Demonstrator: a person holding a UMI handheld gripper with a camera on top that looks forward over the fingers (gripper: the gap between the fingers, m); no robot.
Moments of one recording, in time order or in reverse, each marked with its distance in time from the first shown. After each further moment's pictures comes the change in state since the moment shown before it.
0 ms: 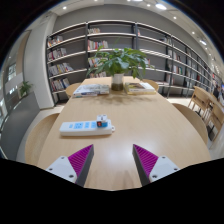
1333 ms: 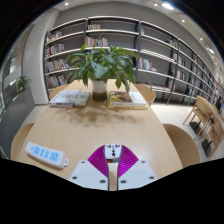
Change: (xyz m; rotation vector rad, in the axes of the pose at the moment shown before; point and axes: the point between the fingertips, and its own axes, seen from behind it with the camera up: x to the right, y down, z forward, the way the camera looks) arm 0.137 -0.084 0.134 -0.006 0.005 -0.093
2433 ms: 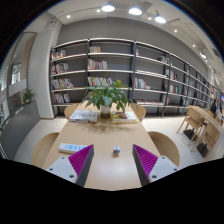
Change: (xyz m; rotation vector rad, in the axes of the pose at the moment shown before) arm -0.020 -0.052 -0.284 0.166 0.009 0.024
